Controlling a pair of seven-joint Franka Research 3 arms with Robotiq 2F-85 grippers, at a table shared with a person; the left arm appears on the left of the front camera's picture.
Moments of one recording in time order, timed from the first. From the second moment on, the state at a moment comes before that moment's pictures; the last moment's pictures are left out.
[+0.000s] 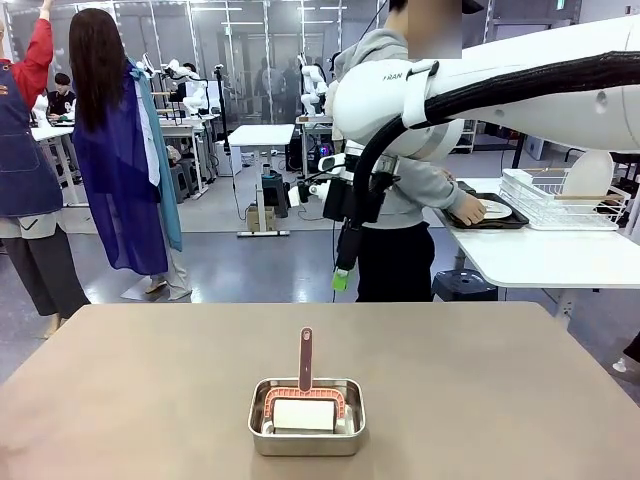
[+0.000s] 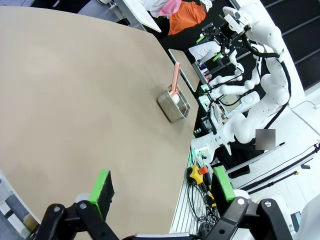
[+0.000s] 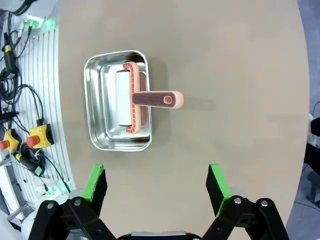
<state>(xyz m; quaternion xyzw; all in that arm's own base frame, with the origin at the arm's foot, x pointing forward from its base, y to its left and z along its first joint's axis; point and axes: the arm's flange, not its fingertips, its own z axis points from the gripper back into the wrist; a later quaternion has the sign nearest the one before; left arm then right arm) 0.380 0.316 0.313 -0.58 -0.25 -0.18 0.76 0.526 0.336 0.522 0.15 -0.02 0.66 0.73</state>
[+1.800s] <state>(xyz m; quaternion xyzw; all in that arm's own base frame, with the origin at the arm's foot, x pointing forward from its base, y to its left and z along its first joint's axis) 0.380 0.316 0.313 -0.58 -0.25 -0.18 0.75 0.575 0.415 0.425 0.21 0.11 0.73 0.64</state>
